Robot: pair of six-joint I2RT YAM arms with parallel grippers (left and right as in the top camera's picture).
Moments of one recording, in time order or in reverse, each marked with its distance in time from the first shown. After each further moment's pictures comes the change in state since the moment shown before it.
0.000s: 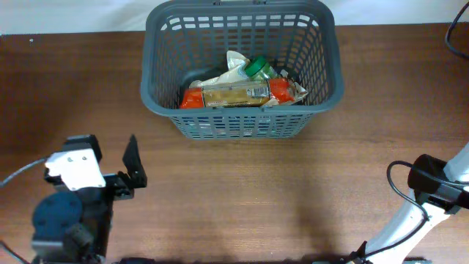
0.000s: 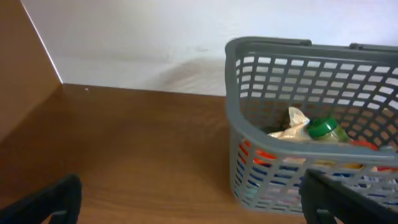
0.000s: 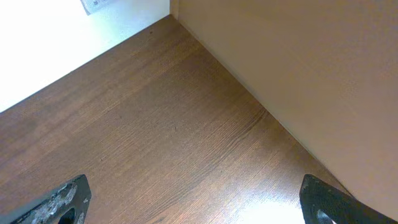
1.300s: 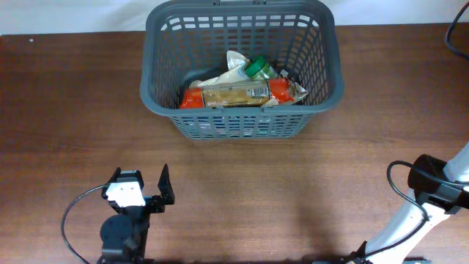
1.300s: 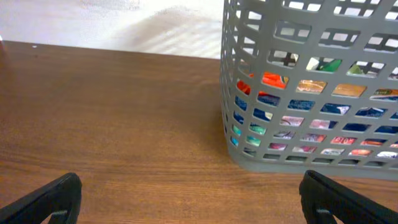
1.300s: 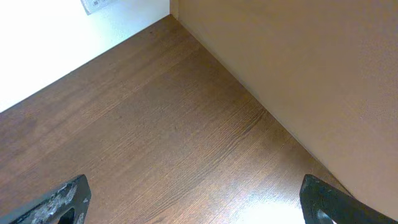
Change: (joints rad) left arm 0.000 -0.473 -0.857 0.449 0.080 -0.019; right arm 0.000 0.000 0.000 0.000 0.000 0.000
